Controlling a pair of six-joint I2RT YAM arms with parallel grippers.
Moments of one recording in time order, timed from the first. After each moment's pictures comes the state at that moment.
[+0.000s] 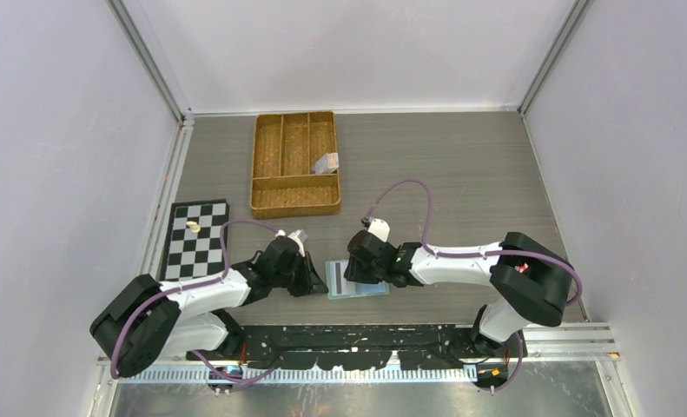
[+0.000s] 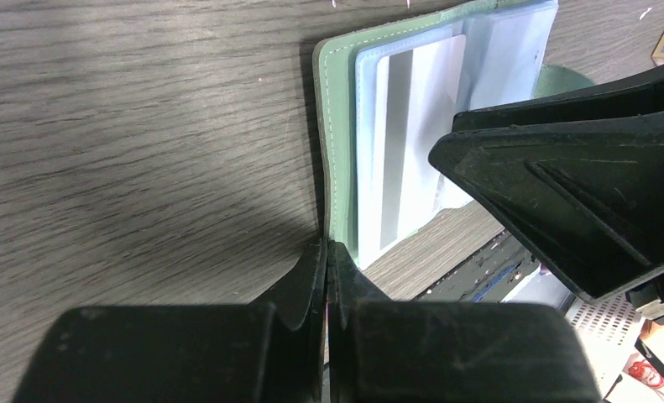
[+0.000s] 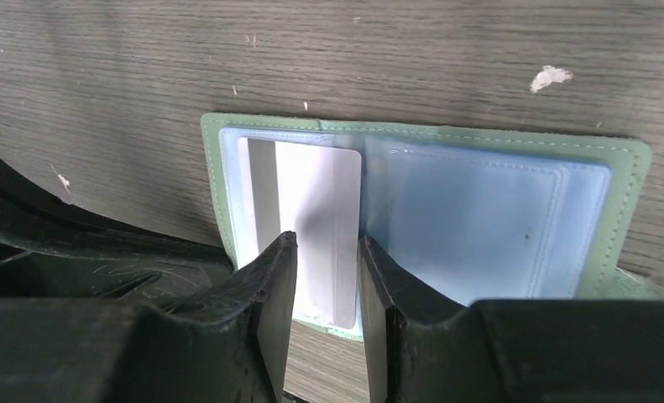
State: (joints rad) left arm -0.75 1.18 0.30 0.05 0.24 -0.94; right arm 1.06 1.54 0.74 -0.14 0.18 1.05
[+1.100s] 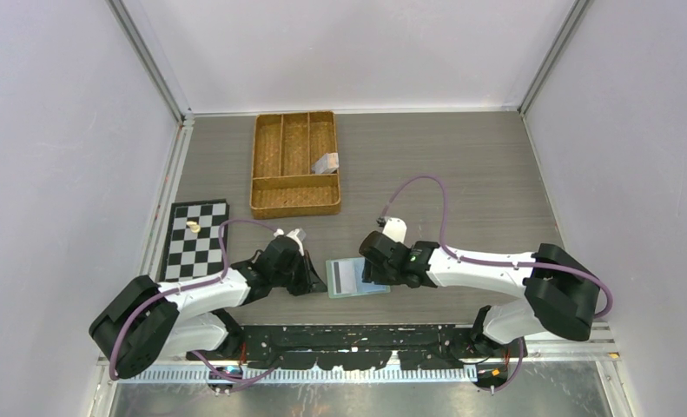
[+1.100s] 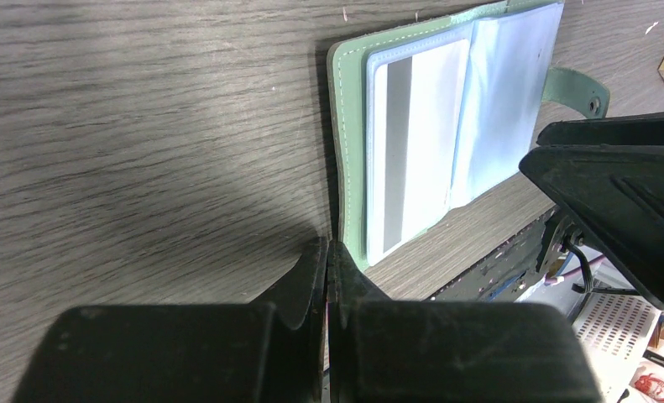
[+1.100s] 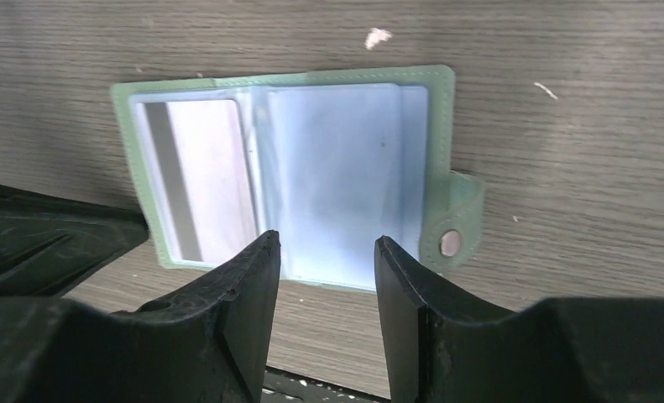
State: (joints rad) left arm -0.75 1.17 0.31 0.02 0.21 -0.94; right arm 1.05 1.39 0.74 -0.38 0.27 1.02
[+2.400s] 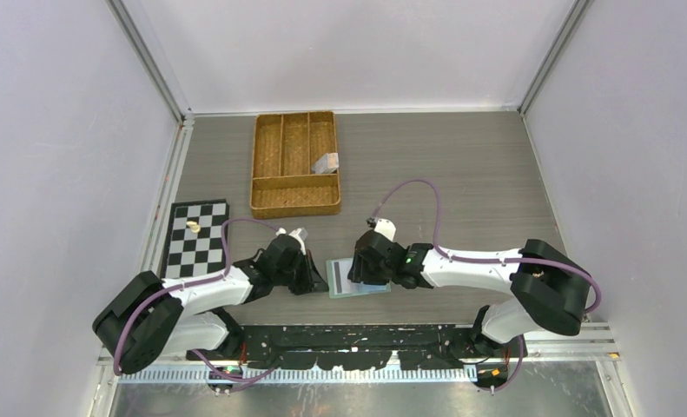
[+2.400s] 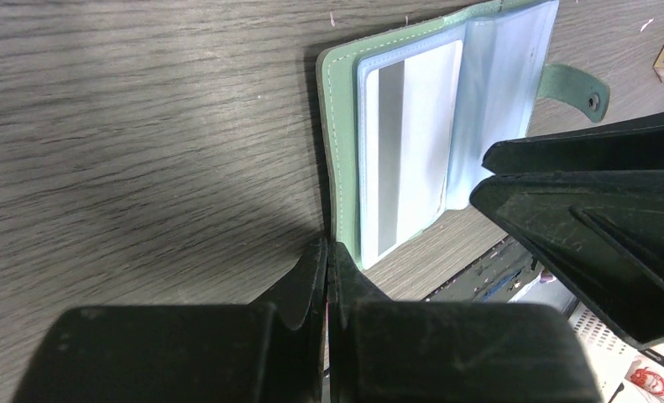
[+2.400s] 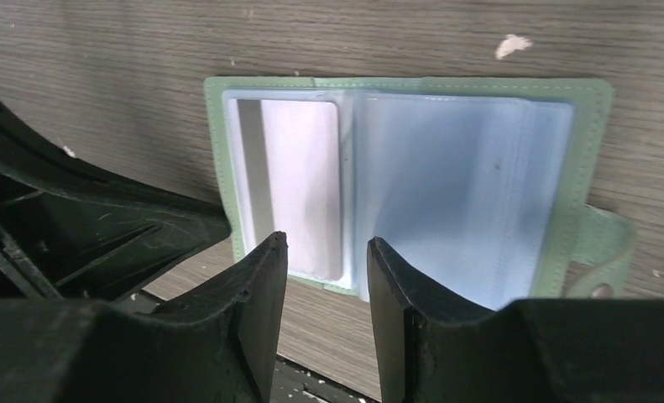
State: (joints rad) left arm -0.75 1.20 0.33 0.05 0.22 -0.94; right arm 1.05 1.44 0.71 -0.21 0.17 1.03
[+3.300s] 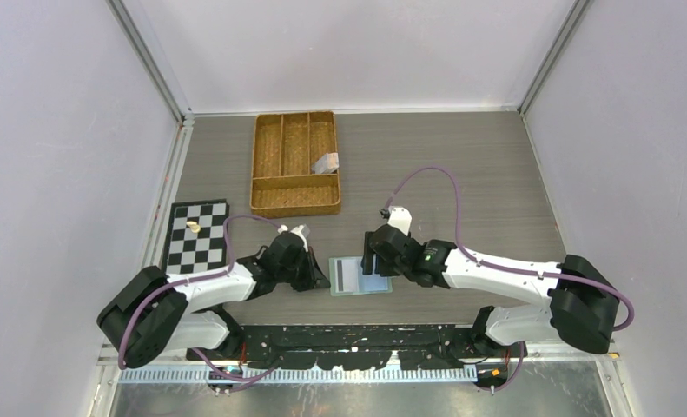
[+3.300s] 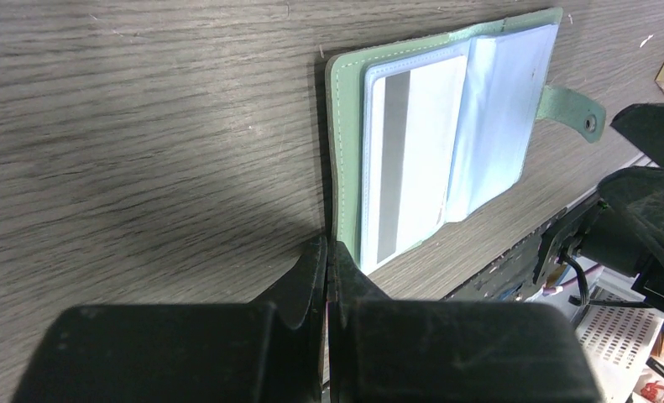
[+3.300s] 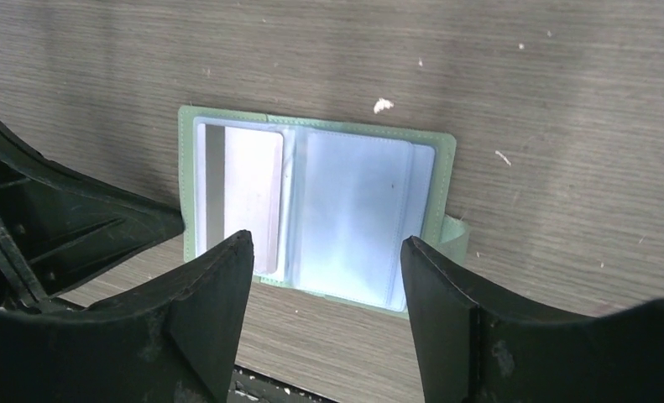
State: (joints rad) left arm -0.75 1.24 0.36 0.05 0.20 -0.94; right arm 1.02 1.27 0.72 -0.35 0.33 0.85
